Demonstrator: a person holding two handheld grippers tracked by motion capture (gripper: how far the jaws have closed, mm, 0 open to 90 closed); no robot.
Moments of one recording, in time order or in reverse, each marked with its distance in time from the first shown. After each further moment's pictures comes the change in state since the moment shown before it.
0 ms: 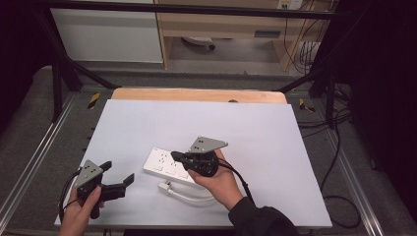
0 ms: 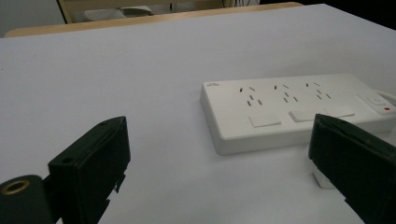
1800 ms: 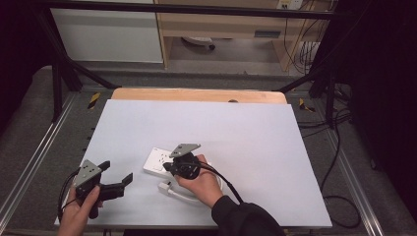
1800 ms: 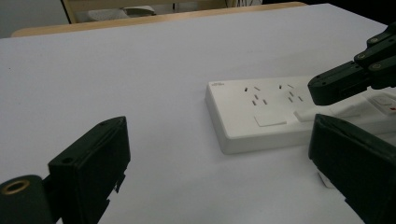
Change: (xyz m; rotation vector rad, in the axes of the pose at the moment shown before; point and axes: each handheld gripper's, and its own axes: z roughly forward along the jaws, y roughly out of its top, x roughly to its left) left arm 0.003 0.000 -0.001 0.001 0.008 0.001; right arm 0.001 -0.033 0.065 0.259 -0.015 0.045
